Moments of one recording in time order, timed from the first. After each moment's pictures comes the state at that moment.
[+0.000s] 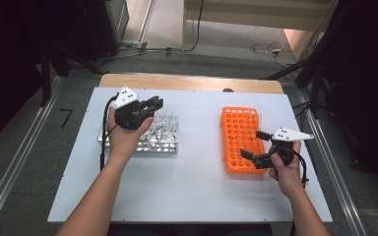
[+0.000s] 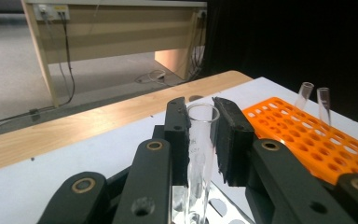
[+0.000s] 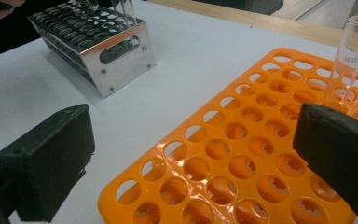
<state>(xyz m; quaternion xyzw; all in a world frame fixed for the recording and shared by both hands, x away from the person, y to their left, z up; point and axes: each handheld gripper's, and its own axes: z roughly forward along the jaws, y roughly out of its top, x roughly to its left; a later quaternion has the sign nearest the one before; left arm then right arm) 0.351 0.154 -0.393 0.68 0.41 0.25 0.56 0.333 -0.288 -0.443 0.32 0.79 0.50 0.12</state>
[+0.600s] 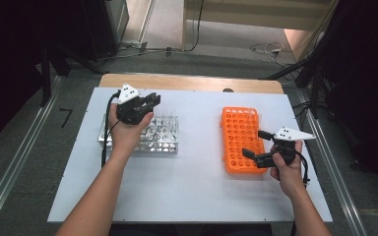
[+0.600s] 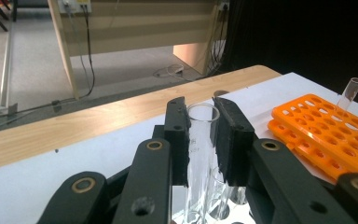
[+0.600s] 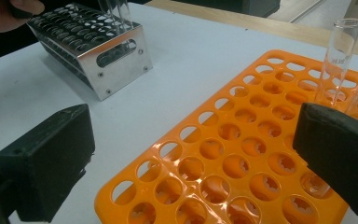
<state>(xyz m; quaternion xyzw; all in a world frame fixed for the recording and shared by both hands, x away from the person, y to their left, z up) 0.371 0.156 -0.408 0.67 0.43 0.27 0.53 0.333 -0.292 -0.442 0.32 0.79 0.51 0.13</state>
